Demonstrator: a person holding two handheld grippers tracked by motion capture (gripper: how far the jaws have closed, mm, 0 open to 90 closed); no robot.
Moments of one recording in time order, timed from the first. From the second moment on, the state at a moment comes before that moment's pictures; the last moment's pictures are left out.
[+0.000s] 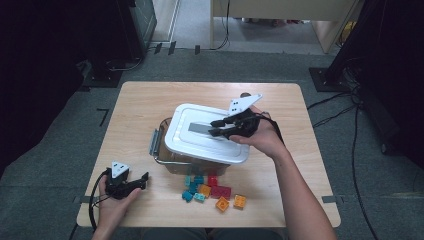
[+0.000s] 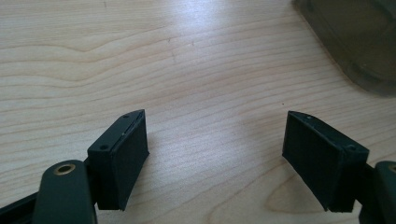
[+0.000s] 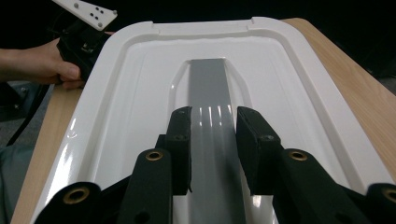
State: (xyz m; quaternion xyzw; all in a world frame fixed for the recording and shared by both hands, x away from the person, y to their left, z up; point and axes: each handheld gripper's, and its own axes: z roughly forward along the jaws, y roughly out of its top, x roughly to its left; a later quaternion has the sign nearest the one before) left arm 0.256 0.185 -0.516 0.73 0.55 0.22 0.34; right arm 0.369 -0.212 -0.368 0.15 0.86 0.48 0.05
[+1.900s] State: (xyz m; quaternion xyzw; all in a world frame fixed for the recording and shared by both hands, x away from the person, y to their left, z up) left arm 0.257 0.179 -0.518 0.73 0.55 0.24 0.32; right arm 0.350 -0.384 -0.438 0.47 0.74 0.43 0.20
